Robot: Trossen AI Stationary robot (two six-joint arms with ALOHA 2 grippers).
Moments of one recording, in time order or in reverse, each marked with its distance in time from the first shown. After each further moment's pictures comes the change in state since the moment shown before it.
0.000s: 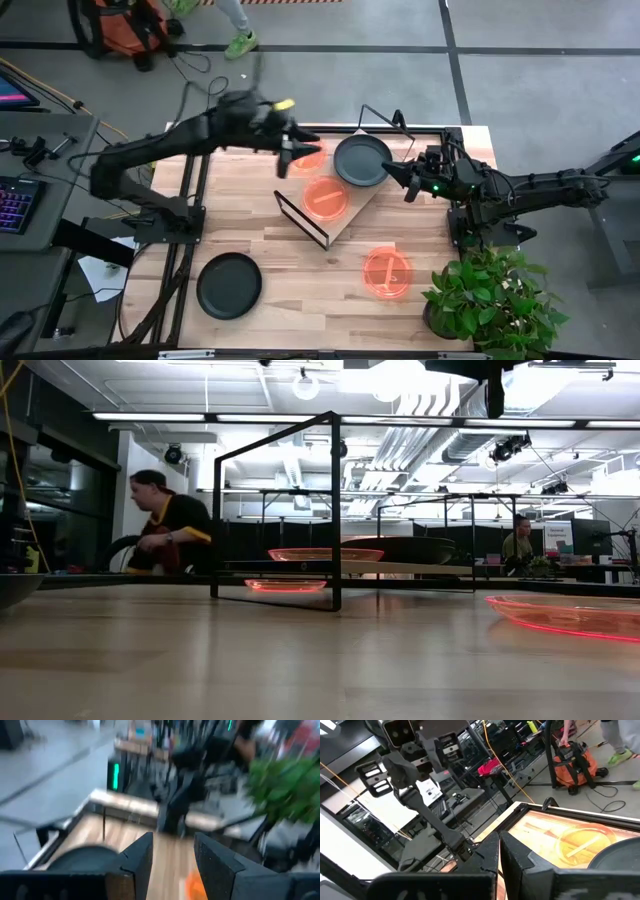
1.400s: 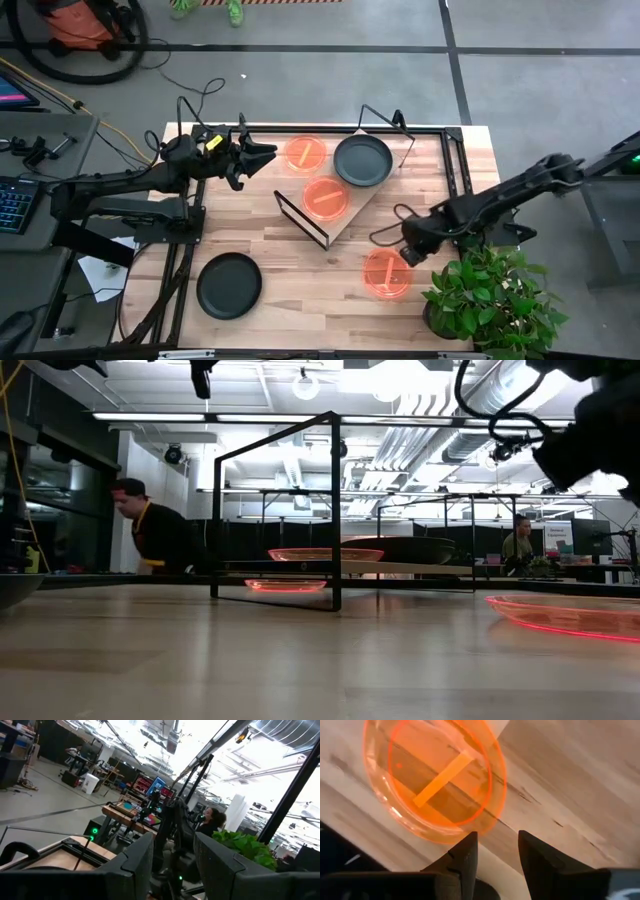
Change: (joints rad) left arm 0.004 -0.509 -0.823 0.800 -0.094 -0.364; right arm 0.290 0.349 0.010 -0.948 -0.649 0.671
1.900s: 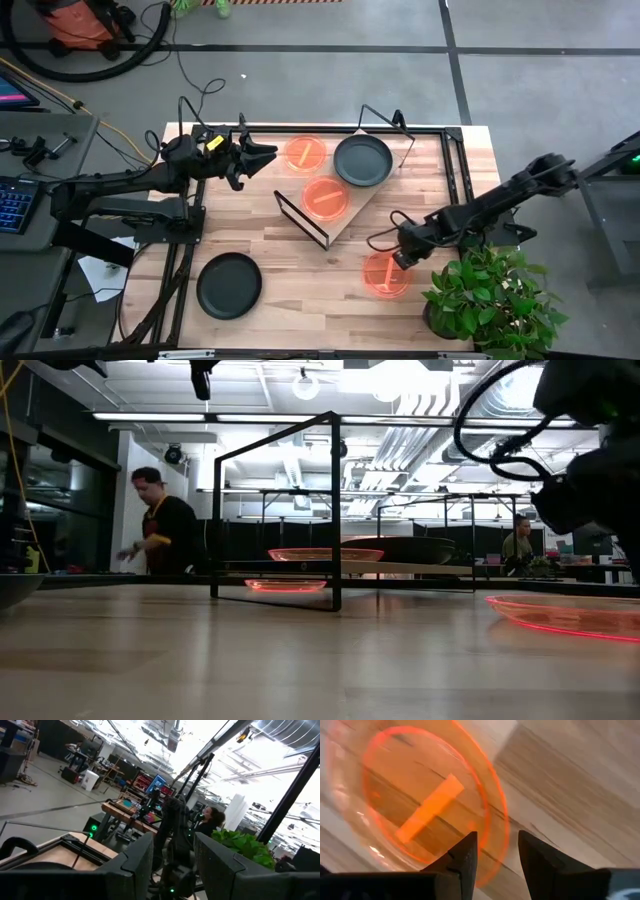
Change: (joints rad) left arm 0.000 0.000 0.000 -0.010 0.003 -0.018; right arm 0.030 0.102 -0.170 0.339 0.059 0.074
